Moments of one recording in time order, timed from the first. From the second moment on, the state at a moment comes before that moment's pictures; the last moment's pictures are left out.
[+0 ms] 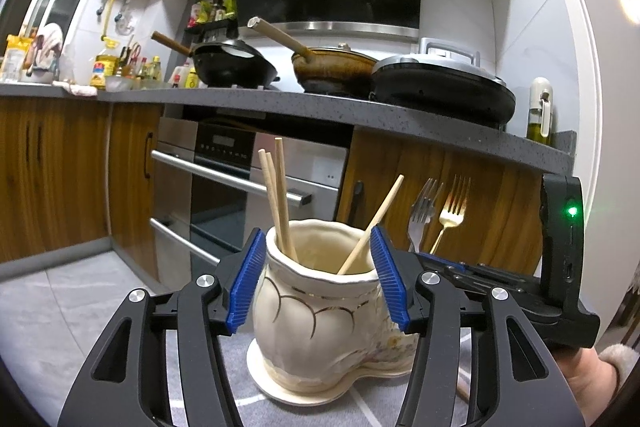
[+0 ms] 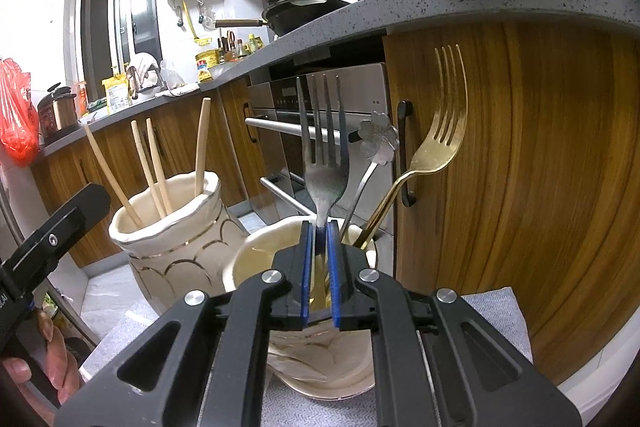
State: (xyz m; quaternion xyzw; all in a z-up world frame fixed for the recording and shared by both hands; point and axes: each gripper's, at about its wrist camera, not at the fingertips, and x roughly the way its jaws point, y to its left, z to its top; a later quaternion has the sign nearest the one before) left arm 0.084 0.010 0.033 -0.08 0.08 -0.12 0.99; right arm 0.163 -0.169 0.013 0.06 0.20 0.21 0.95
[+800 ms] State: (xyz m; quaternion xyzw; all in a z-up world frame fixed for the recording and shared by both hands) left arm 0.057 0.013 0.032 -0.08 0.08 -0.08 0.99; right arm 0.098 -0.209 0.040 0.08 0.17 0.21 0.96
